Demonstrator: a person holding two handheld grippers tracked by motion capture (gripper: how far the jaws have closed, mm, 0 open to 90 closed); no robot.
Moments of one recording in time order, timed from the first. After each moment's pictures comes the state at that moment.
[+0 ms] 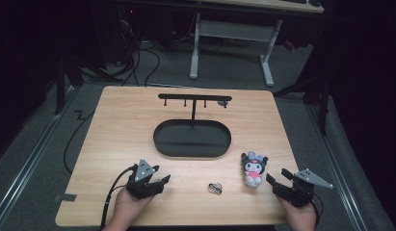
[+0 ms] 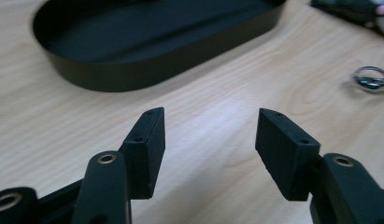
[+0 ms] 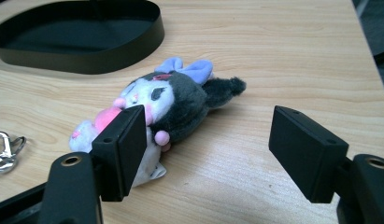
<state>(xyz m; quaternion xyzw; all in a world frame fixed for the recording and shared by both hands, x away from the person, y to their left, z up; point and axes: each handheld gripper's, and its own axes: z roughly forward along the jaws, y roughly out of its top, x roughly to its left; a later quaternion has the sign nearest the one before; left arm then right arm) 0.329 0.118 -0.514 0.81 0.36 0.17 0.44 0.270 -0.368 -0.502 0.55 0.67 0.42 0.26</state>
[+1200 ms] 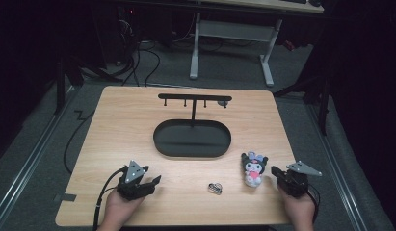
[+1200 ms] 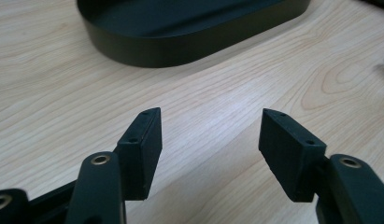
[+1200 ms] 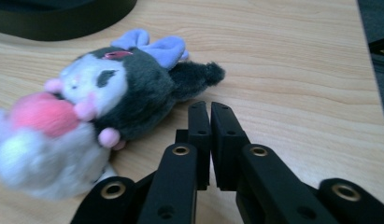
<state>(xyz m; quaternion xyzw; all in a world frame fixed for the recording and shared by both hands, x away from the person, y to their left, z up) 0.322 0.145 -0.520 0.80 0.38 0.18 0.42 0.305 -0.374 -0.515 0.55 0.72 0.35 0.26</state>
